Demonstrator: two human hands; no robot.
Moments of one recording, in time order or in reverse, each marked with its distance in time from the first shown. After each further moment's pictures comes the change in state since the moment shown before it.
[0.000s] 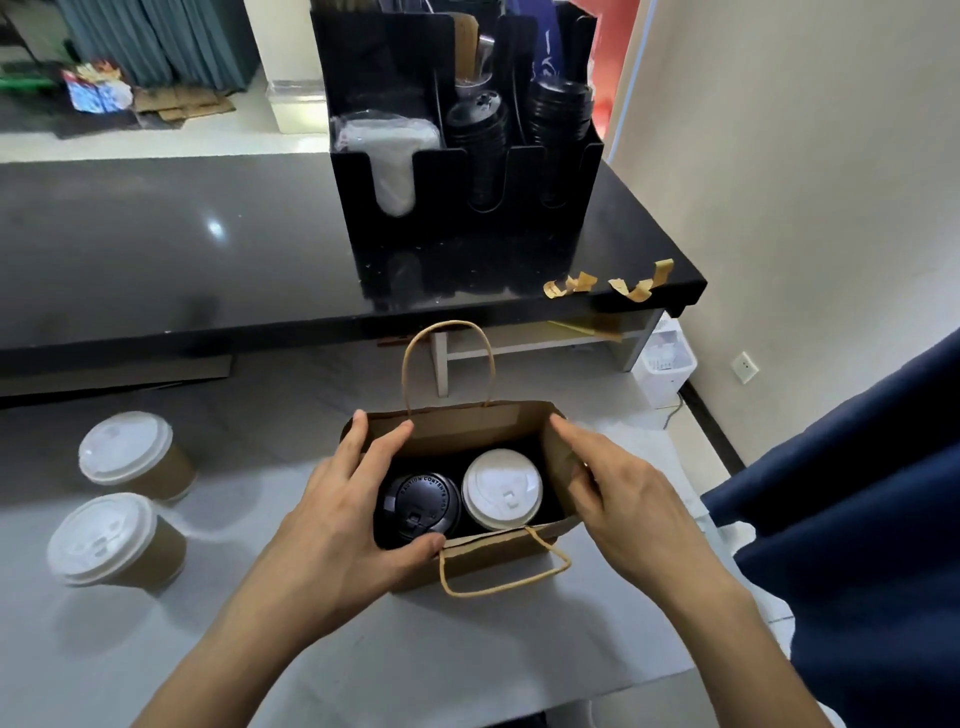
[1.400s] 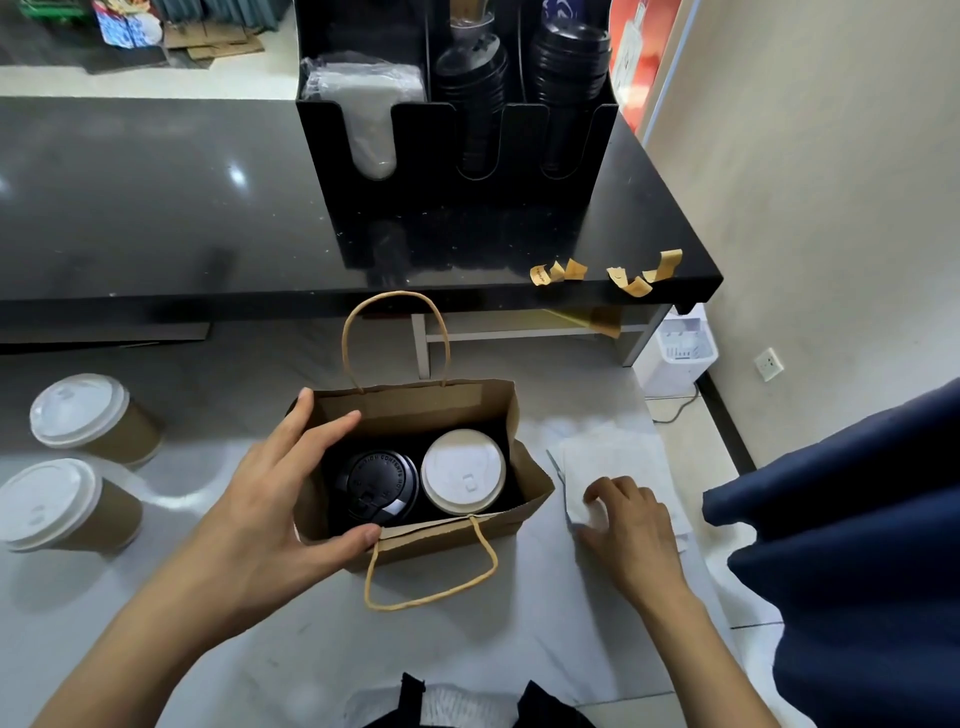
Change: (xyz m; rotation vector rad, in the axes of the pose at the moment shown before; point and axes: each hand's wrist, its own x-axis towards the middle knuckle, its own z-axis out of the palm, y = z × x) left_hand 0.011 0.020 -0.002 -0.083 0.011 -0.082; right_hand 0.028 0.155 0.069 -0.287 -0.146 0.238
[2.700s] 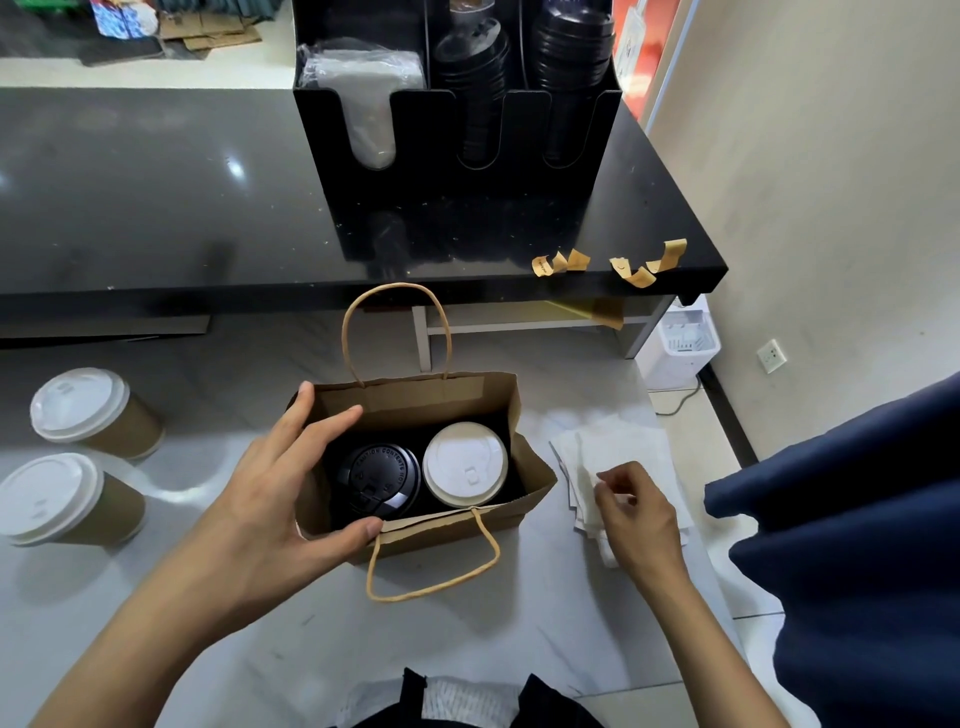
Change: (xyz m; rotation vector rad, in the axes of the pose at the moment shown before) left_hand -0.001 -0.003 0.001 0.012 -0.018 0.002; right_hand 0.000 0.005 0.006 0.698 0.172 0.176
